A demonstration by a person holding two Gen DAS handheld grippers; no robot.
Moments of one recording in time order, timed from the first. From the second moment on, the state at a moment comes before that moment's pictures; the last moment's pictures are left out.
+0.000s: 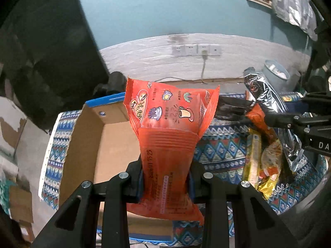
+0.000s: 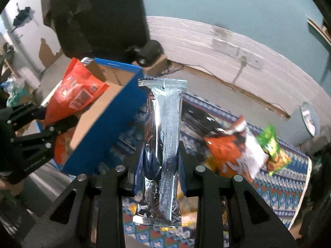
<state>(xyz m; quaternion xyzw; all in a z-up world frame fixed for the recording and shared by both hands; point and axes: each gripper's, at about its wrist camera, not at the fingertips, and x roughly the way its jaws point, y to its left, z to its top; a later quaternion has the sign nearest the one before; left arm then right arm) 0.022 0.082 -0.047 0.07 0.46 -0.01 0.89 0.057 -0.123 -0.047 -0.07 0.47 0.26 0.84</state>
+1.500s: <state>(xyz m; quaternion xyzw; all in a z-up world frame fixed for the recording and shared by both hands) 0.017 0.174 -0.063 0.06 0.47 0.09 0.88 0.075 0.016 -0.059 -0.11 0.47 0.33 0.81</state>
